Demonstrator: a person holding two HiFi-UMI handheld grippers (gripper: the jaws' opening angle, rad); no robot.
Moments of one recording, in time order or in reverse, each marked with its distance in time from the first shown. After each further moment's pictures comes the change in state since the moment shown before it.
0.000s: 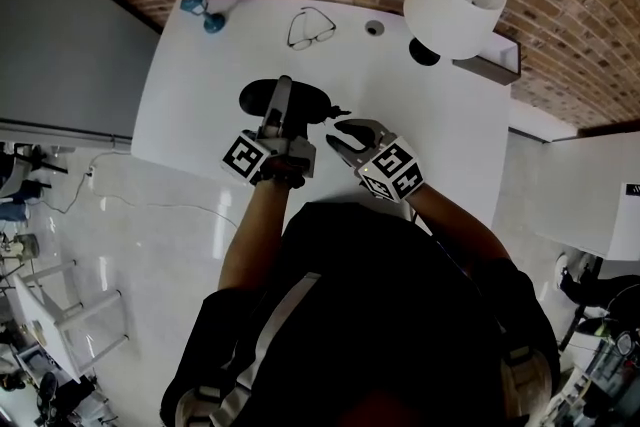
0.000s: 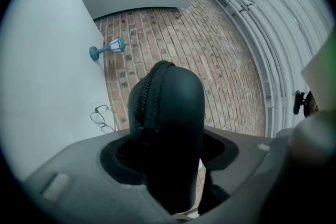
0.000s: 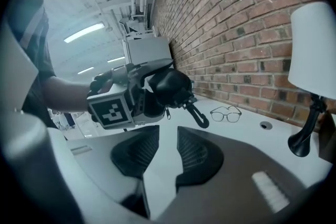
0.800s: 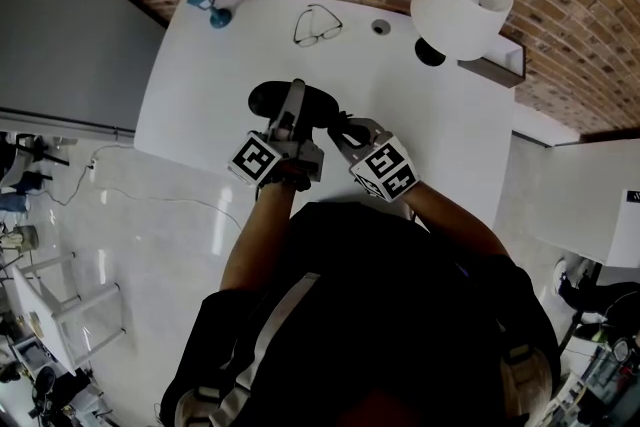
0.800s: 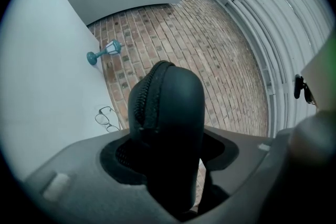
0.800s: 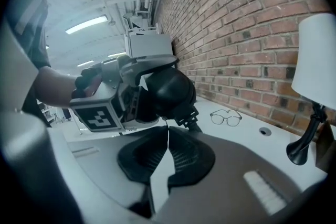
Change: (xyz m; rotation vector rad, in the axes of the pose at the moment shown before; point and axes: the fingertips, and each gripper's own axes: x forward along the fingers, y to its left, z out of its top) left arm -0.012 0.002 -0.016 0.059 0.039 0.059; right arm 0.015 0.005 -0.001 -0.063 0.013 -0.024
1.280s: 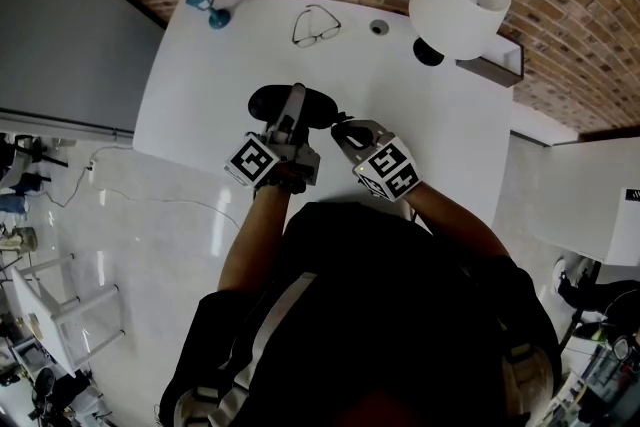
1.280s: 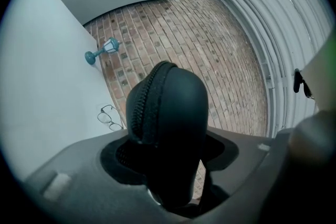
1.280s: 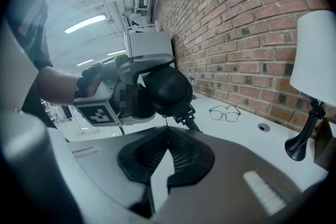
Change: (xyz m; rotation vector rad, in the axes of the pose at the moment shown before) left arm -0.007 0.006 -0.006 0.042 0.064 0.022; right arm -0.006 -0.002 -0.011 0.005 0.032 0.004
